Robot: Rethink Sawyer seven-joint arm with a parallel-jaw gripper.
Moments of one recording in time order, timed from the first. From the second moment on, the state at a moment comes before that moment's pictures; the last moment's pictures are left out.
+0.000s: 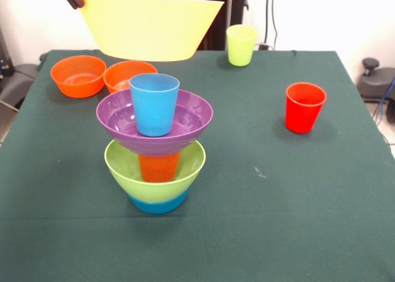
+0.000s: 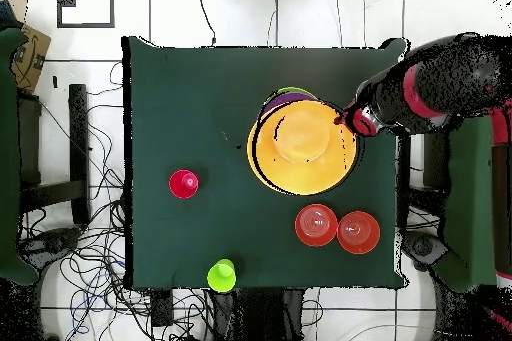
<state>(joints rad) -1.14 -0.50 1.26 1.28 -0.57 1.60 1.00</state>
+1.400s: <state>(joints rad) -1.12 -0.50 1.24 1.26 -0.57 1.60 1.00</state>
